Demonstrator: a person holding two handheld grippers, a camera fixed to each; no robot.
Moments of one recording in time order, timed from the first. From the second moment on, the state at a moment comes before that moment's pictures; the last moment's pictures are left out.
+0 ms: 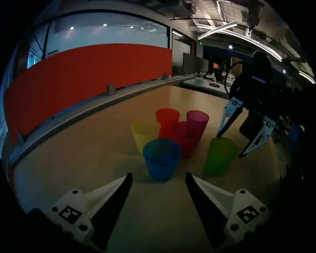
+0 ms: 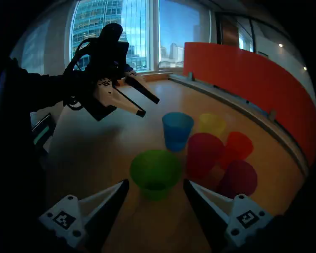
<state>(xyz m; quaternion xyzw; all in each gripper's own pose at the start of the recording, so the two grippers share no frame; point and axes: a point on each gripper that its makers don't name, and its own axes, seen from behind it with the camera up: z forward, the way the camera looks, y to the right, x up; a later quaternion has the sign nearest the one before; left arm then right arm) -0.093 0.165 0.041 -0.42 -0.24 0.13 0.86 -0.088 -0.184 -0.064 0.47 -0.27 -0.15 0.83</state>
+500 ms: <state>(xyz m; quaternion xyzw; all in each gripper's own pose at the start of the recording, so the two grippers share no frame) -0.112 0.175 0.052 -0.43 -0.25 0.14 0.85 -0.101 -0.205 -0.052 0.48 -0.27 -0.14 0.82</state>
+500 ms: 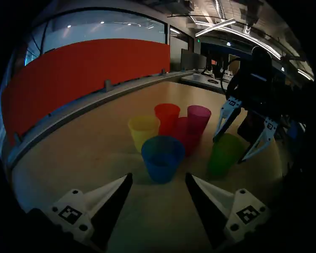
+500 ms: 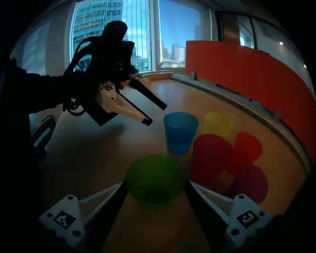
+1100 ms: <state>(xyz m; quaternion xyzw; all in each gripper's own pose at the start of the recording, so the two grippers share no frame) -0.118 0.185 0.058 -0.44 -0.25 0.14 0.85 -0.104 -0.217 -0.051 0.50 -0.26 -0.13 0.82</state>
